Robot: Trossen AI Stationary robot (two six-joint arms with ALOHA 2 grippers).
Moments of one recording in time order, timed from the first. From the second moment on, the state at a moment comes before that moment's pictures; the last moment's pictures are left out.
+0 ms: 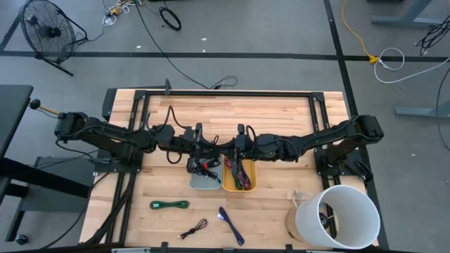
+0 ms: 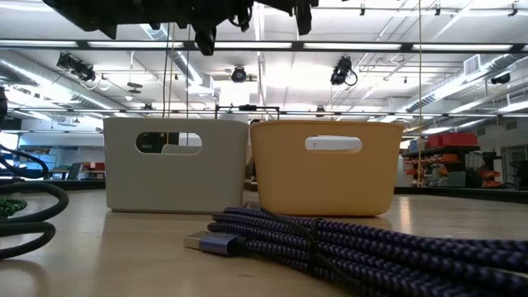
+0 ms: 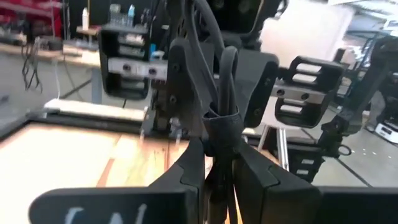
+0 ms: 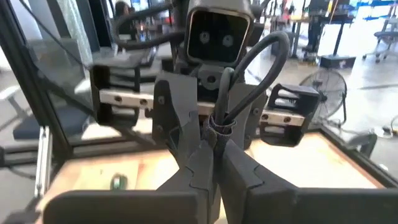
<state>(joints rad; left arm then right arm) -0.05 1.25 0.61 0.66 0.03 -0.20 0.18 1.57 1.07 0.40 0.27 0.07</state>
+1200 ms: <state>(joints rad) -0.15 1.21 0.61 0.07 -0.08 -0.55 0.19 1.50 1.07 0.25 0.23 0.16</state>
